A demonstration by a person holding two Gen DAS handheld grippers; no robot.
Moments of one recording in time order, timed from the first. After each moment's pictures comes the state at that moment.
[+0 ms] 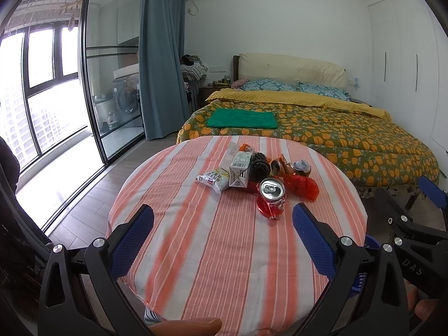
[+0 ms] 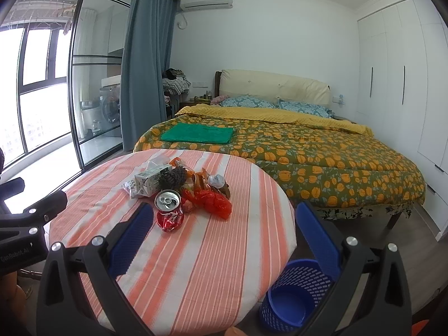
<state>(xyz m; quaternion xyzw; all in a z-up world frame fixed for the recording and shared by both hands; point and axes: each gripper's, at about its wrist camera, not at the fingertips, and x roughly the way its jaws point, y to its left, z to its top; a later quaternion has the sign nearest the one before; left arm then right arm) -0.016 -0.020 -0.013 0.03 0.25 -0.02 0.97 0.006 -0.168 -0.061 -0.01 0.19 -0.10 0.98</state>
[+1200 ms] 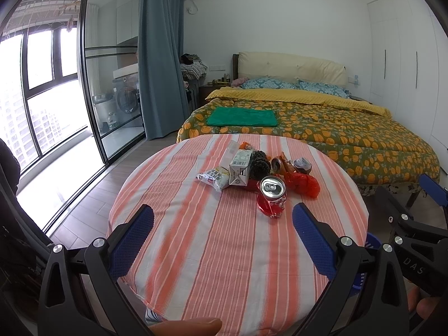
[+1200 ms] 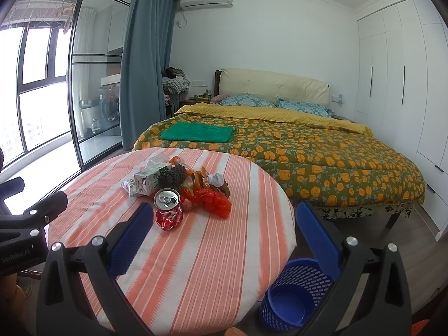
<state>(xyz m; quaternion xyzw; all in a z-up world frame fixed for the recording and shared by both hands) -0.018 -0.020 -0.018 0.03 0.26 -0.02 0.97 0.007 -0.168 -0.062 -0.01 0.19 -0.10 0.98</state>
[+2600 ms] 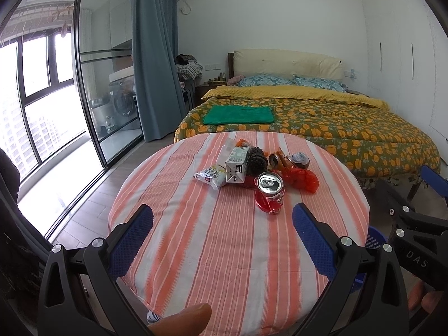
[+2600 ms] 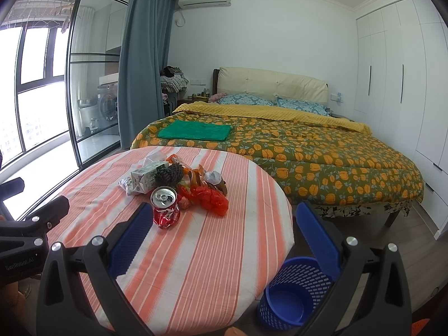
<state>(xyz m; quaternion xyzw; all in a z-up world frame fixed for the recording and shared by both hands) -0.008 -0.023 -0.022 0.05 0.26 -0.03 0.96 0.007 -0.169 -0.062 -0.01 0.20 -0.10 0.98</state>
